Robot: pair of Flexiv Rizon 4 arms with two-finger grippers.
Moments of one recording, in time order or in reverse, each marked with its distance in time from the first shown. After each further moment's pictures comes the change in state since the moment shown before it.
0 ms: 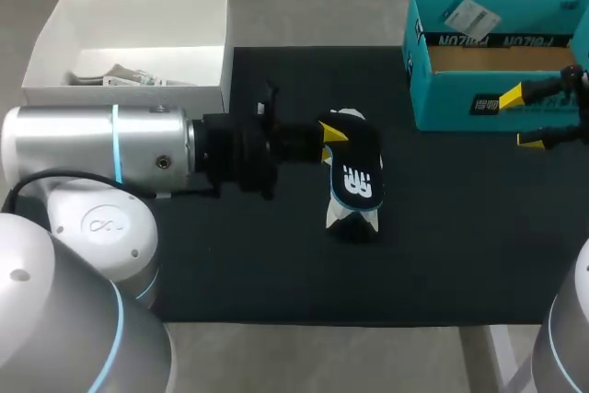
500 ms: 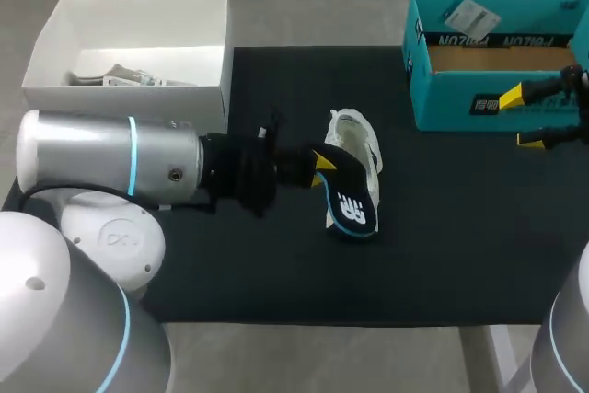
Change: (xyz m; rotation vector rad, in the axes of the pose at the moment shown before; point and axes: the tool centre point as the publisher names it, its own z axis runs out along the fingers) left arm 0.066 0.053 0.005 -0.125 0.171 -0.007; right arm 0.000 0.000 0.000 0.001 -0.002 0.001
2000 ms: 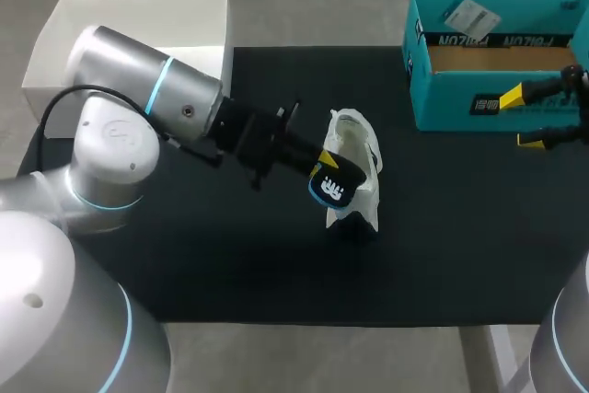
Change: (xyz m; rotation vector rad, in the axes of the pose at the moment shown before) left arm 0.008 0.030 0.026 0.316 0.245 -0.046; right arm 0.000 0.000 -0.001 0.000 0.002 -0.001
